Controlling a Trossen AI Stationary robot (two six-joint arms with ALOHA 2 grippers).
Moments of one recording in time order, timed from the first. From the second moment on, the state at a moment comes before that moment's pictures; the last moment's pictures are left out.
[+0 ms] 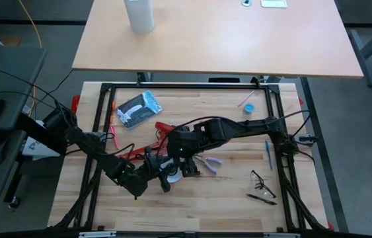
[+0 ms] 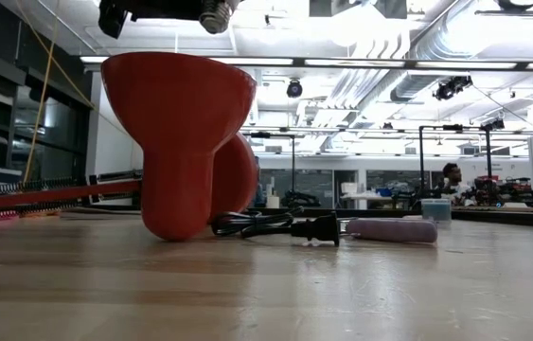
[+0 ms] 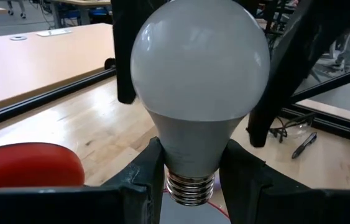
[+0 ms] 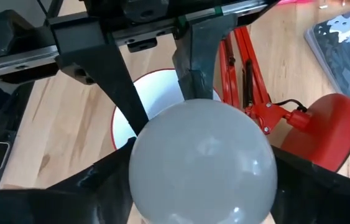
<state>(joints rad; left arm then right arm) -0.63 1.56 0.91 0.21 -1.10 -0.50 0.20 2.14 2.35 -1.20 0.03 -0.03</state>
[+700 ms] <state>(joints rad) -0.71 1.37 0.91 -0.25 -1.03 -0.63 0.19 2.14 2.35 -1.21 0.11 -0.11</state>
